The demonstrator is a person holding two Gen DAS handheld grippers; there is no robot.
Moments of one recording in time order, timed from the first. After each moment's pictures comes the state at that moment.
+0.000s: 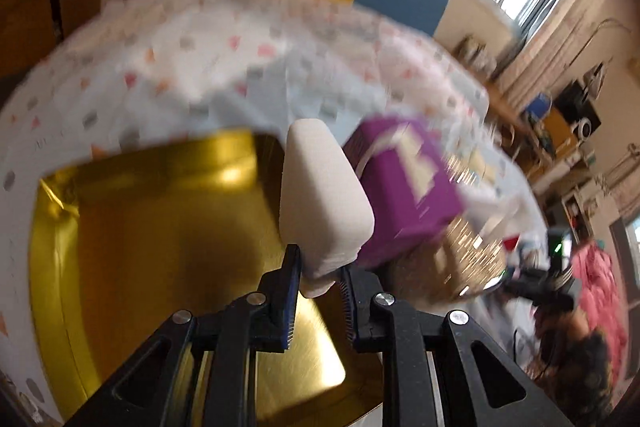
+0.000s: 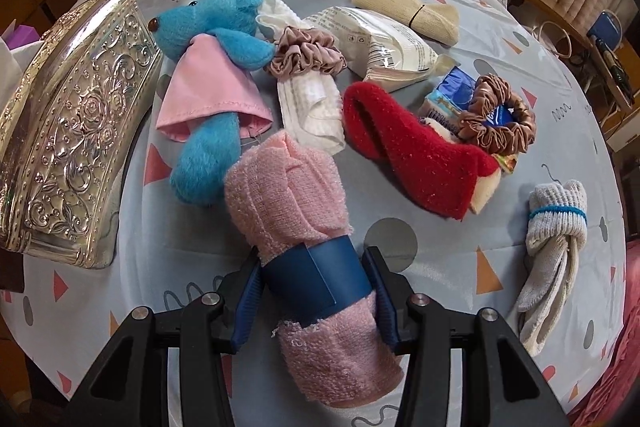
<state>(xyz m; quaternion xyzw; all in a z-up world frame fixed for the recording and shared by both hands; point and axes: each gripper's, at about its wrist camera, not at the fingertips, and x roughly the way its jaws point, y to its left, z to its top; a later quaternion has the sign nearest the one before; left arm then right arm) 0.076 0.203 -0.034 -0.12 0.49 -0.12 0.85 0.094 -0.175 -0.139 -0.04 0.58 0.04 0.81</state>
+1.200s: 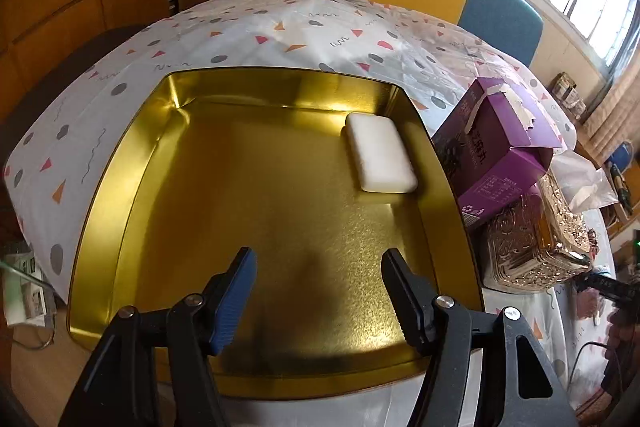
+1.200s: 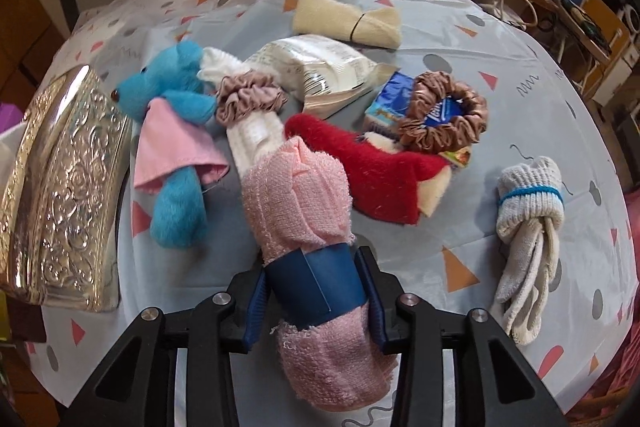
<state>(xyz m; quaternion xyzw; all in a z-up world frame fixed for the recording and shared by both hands) -0.016 0.217 -0.068 -0.15 0.44 0.08 0.88 0.107 -0.232 -0.120 0.04 0.56 -0.01 0.83</state>
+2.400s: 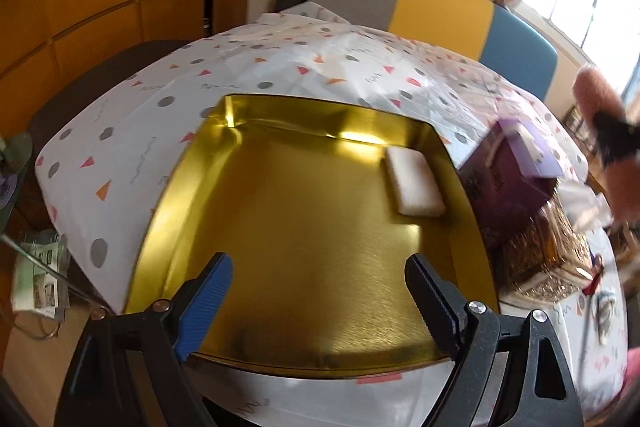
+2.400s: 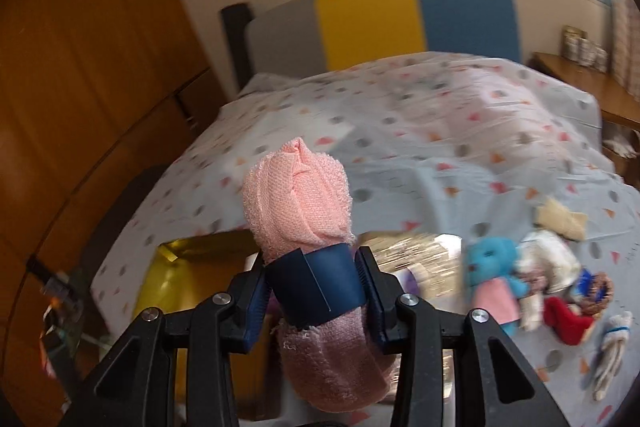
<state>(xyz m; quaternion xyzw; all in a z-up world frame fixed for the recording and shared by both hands) -0.051 0.247 -0.052 -0.15 0.39 0.14 0.90 0.082 0.007 0.042 0.05 0.40 0.25 0.88</state>
